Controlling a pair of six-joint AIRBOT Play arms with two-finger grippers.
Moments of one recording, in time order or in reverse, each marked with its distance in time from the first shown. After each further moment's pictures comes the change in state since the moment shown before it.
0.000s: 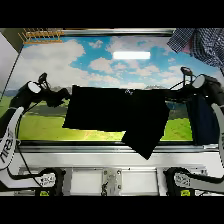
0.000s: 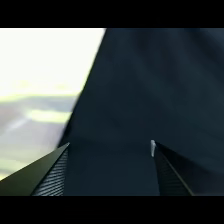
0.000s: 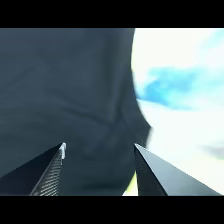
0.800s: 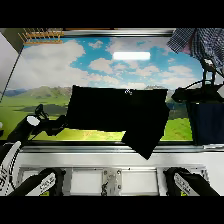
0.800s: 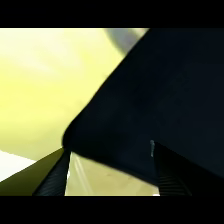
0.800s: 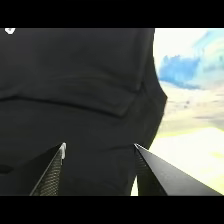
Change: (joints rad) left arm 0.034 0.266 -0.548 -0.066 0.147 -0.062; right arm 0.031 0.354 -0.090 0.043 0.087 0.003
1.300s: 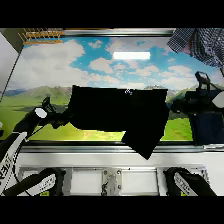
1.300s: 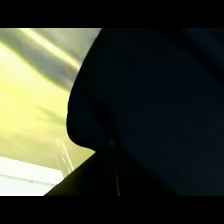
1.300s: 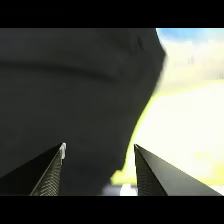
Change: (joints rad) left arm -0.103 -0.064 0.104 0.012 0.019 -0.040; right arm -0.063 0.056 -0.207 0.003 0.032 0.000
